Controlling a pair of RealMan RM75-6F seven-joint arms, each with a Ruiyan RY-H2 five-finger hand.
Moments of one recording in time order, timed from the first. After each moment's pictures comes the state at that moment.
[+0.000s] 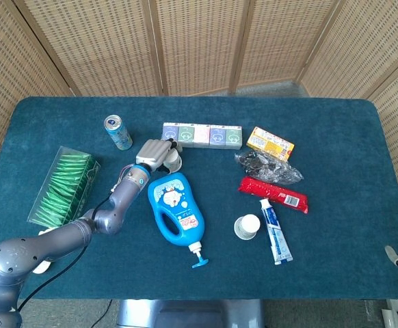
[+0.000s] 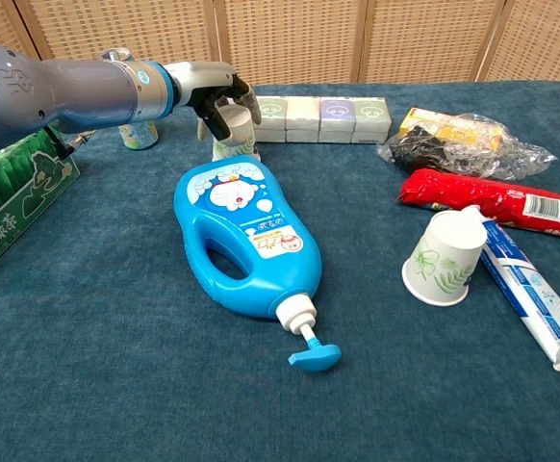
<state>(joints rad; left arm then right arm) -1.17 -1.75 -0.27 -0.91 0.74 0.55 0.17 -0.04 -0.92 0.12 -1.90 -1.35 1.58 -0.05</state>
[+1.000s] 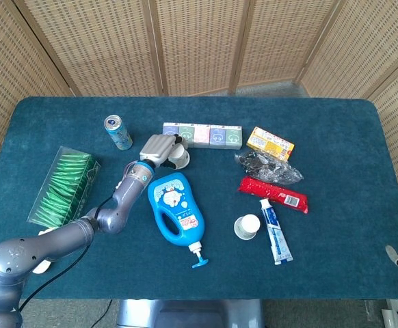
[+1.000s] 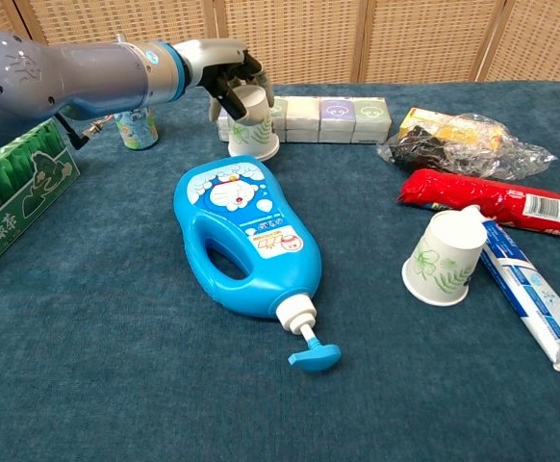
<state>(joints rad) -1.17 -1.75 -0.34 -0.94 0.79 0.58 0.12 -0.04 -0.92 0.12 -1.89 -1.35 1.58 -0.05</state>
